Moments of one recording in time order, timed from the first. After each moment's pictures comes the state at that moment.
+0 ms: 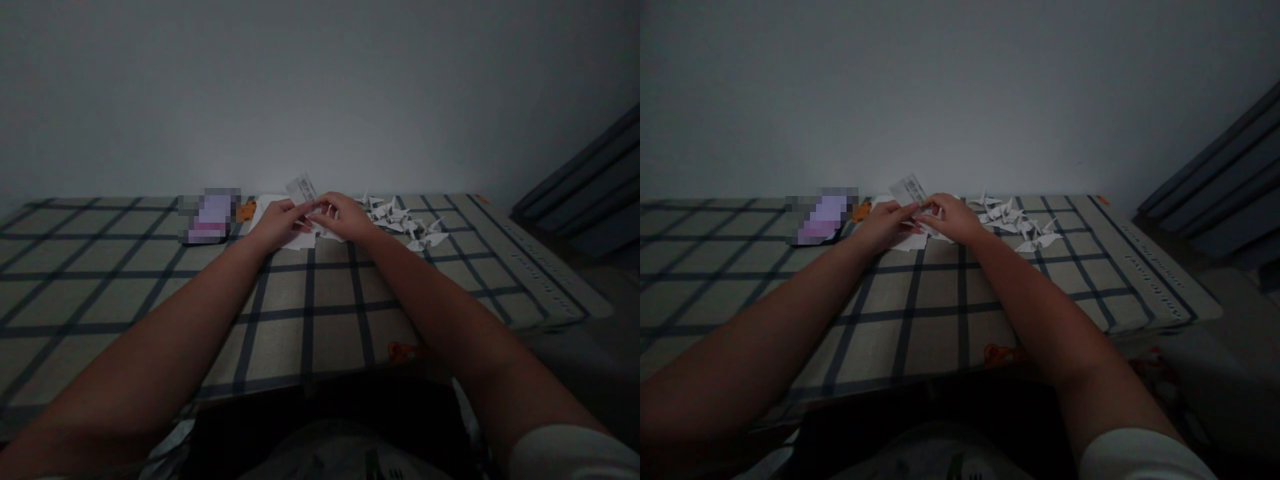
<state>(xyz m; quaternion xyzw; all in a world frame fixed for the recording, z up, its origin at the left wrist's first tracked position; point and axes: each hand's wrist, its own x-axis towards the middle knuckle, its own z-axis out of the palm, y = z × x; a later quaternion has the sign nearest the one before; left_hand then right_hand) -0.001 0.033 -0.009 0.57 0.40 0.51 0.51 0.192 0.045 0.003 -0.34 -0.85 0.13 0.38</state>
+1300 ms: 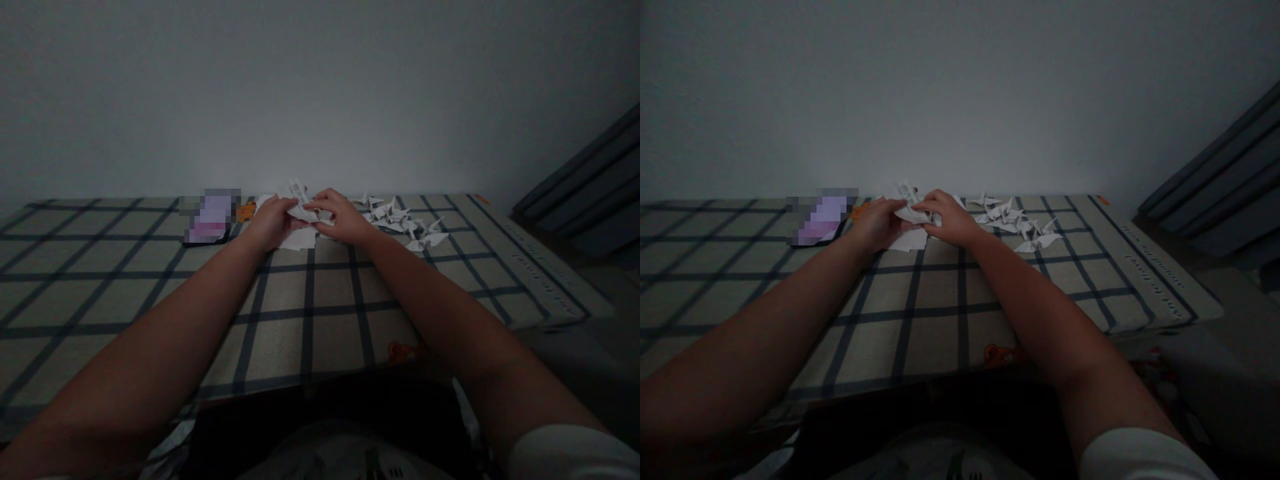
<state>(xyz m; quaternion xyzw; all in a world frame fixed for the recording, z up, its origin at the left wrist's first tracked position) 0.000 0.037 -0.003 0.45 0.35 0.57 0.59 0.190 0.048 -0.003 -0.26 -0.89 0.10 0.36</state>
